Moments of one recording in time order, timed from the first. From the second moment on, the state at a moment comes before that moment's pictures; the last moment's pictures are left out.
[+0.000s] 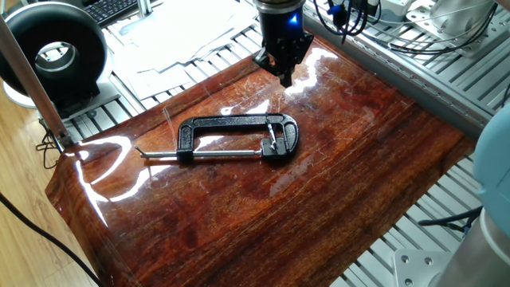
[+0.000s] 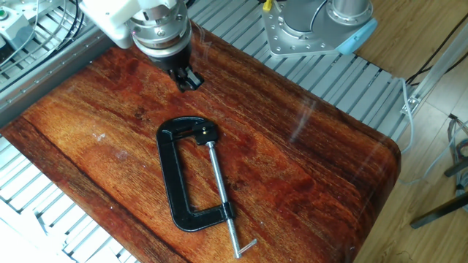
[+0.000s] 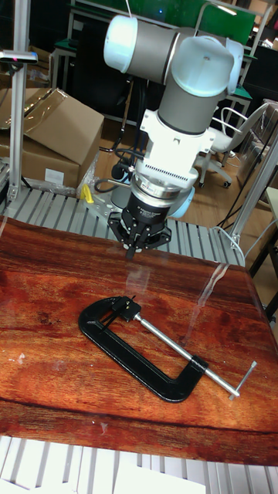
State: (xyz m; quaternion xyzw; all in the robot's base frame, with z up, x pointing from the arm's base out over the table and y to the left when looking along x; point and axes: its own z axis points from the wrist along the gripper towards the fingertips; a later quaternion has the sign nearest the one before) arm 0.503 -0.006 0.190 -0.05 -1.00 0.02 0.07
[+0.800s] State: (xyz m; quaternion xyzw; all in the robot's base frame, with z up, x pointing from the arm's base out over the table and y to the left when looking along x) arm 0.539 0.004 0.183 0.00 -1.00 0.00 0.01
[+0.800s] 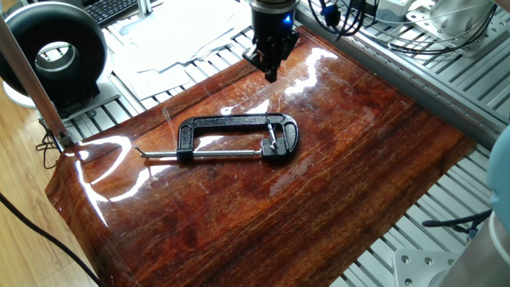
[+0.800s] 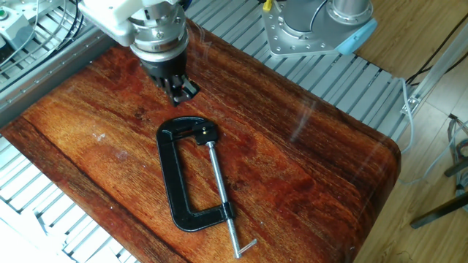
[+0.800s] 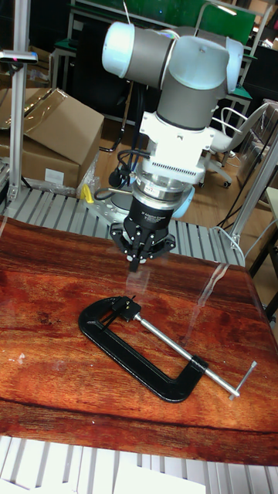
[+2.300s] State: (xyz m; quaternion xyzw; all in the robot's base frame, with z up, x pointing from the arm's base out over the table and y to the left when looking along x) arm 0.565 0.001 0.052 0.09 -1.00 -0.03 0.03
